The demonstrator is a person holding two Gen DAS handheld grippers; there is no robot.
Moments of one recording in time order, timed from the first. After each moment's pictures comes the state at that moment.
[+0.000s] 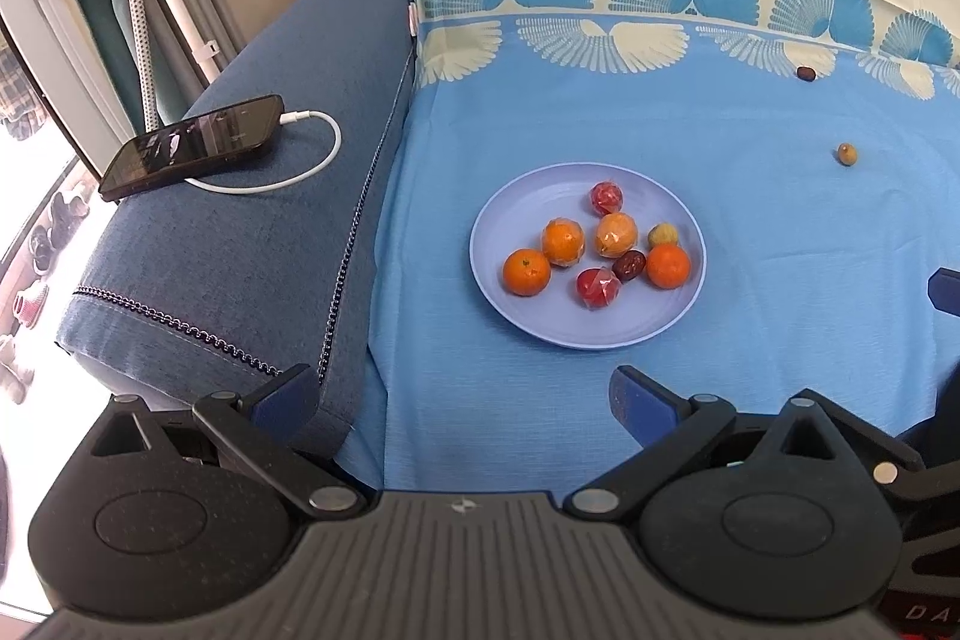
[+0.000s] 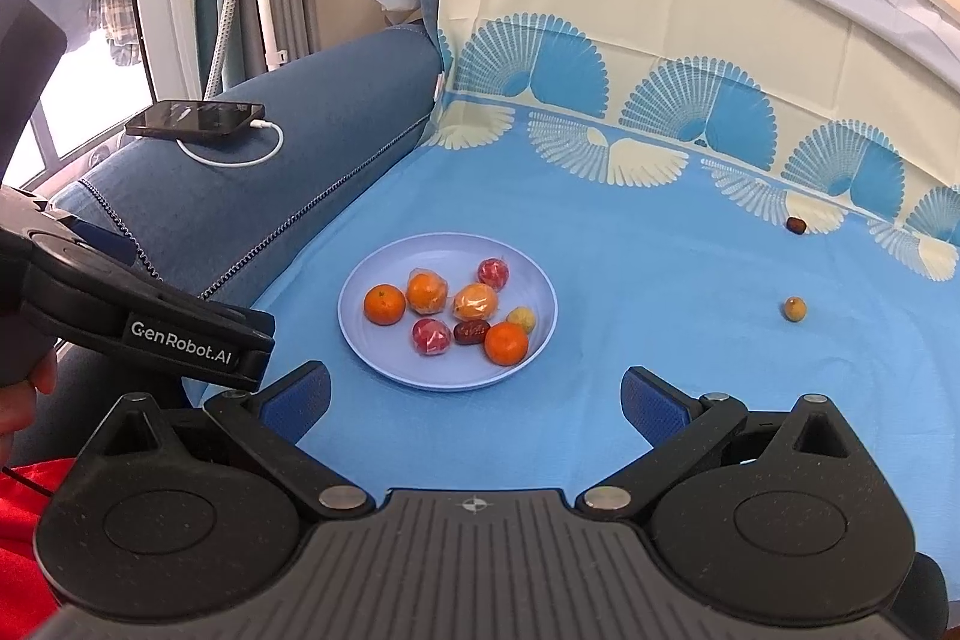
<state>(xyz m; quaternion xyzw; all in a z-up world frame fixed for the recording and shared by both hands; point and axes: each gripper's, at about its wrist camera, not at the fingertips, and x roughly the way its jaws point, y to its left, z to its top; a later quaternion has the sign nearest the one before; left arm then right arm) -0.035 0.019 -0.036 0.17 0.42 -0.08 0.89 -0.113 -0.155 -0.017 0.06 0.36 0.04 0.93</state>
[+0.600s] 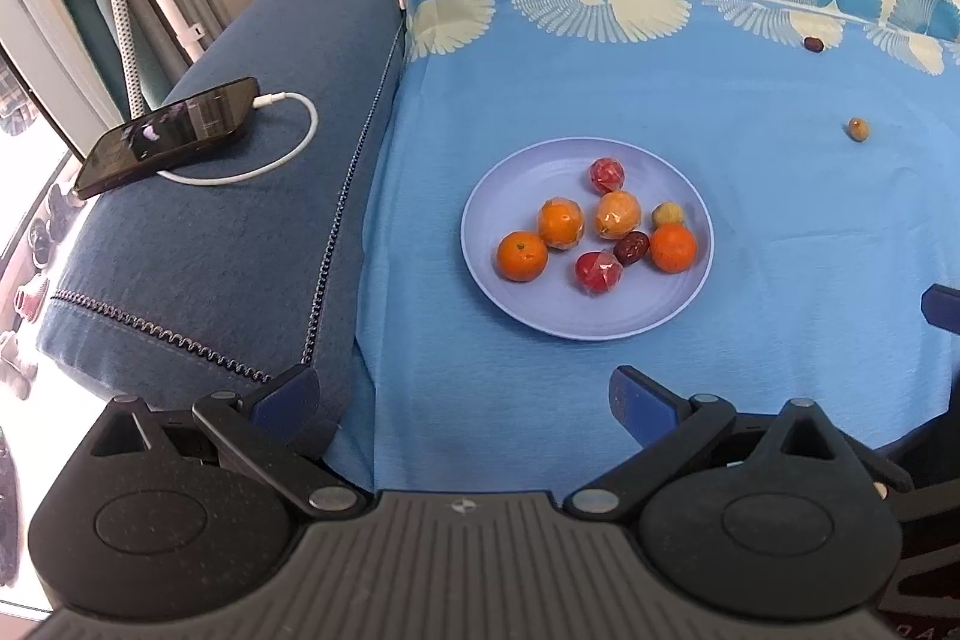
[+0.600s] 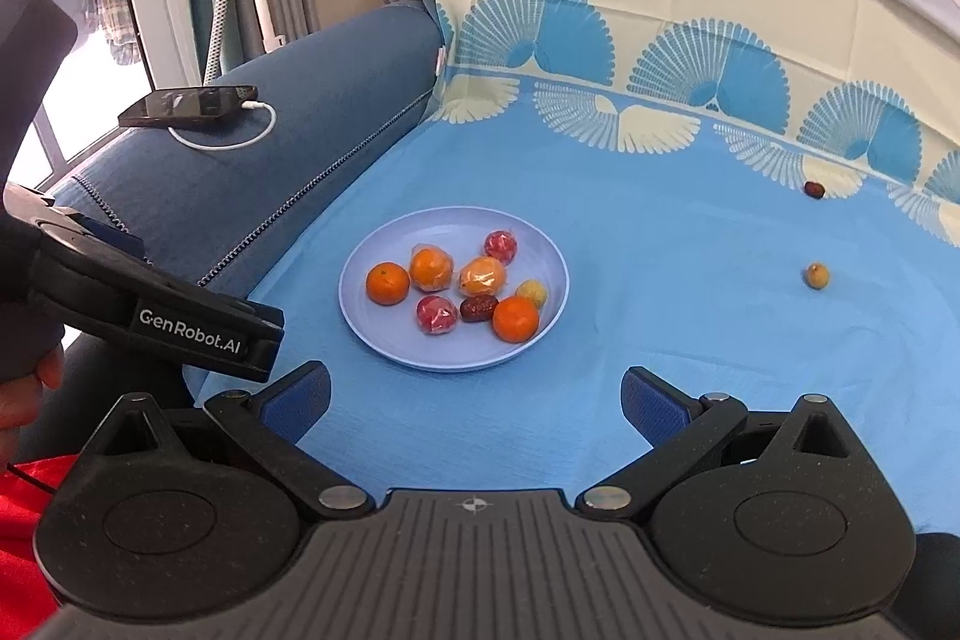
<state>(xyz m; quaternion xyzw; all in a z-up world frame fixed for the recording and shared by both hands) -0.016 0.007 -0.052 0.18 0.45 -0.07 0.87 -0.099 -0.163 -0.040 0.09 0.39 0.05 0.92</state>
